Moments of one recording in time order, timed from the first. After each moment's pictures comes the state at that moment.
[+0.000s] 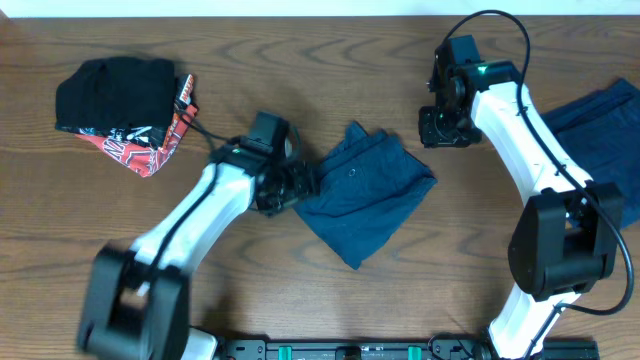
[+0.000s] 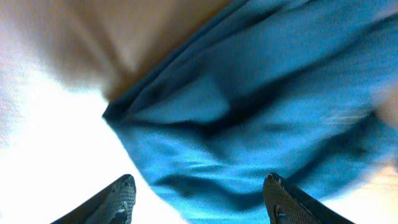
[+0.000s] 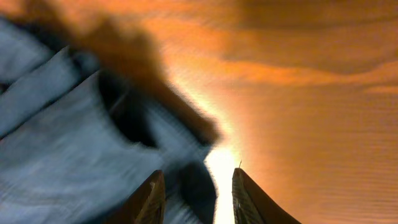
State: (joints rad) left arm -0.36 1.57 1.02 -0.65 0.34 -0.68; right arm 0.20 1.94 1.61 -1.11 -0.08 0.19
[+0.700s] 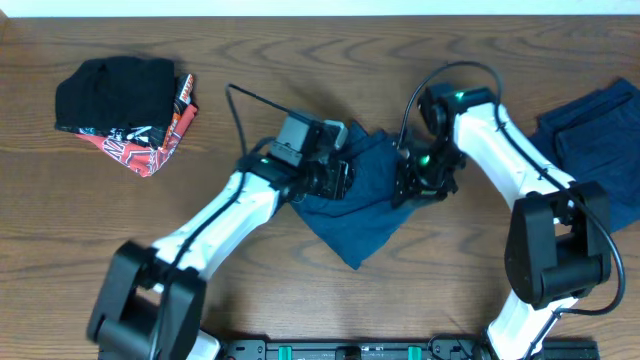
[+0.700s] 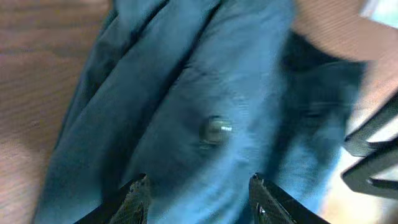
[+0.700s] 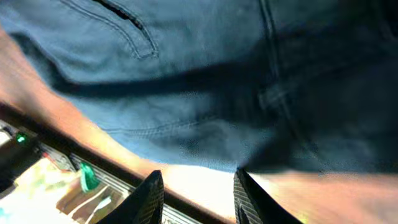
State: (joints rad) left arm -0.51 1.67 1.03 -0.39 0.33 -0.25; right arm 0.27 1.92 1.37 -1.23 -0.44 0.05
